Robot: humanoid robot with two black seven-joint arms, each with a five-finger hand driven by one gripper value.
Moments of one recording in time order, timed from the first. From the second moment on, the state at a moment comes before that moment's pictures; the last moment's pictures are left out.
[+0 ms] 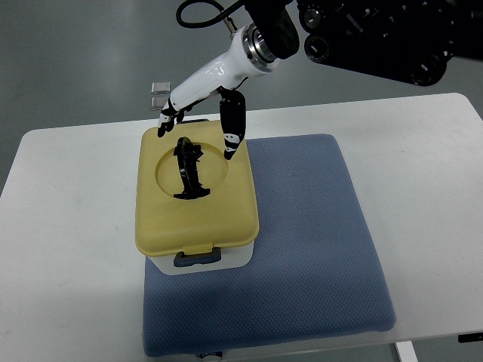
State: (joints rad) left arm 0.00 0.00 -0.02 -0.24 0.02 -0.08 0.04; right arm 1.82 -0.19 -0.17 1.09 -1.07 0.57 0.24
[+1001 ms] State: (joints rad) left arm 0.00 0.00 -0.02 -0.24 0.02 -0.08 0.04; right arm 1.73 -0.11 -0.18 1.08 -1.21 0.35 0.26
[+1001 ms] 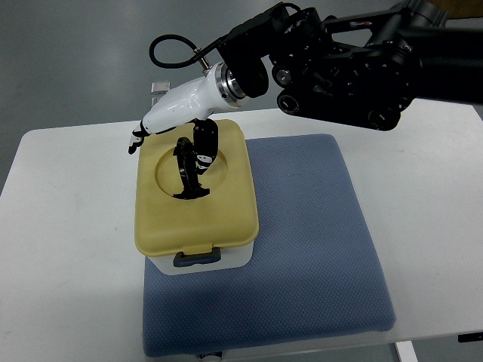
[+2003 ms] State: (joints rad) left arm 0.00 0.00 -0.02 -0.24 0.02 -0.08 0.04; right arm 1.70 -0.12 -0.17 1.07 -1.25 0.28 0.26
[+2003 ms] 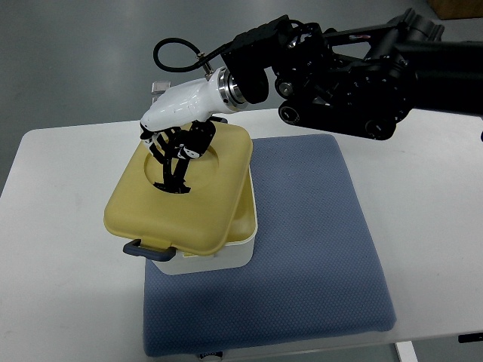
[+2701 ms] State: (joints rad) left arm 0.00 0.00 -0.02 -0.24 0.02 -0.08 0.04; right arm 1.91 -0.47 -0.02 1.09 -1.24 0.61 0.34
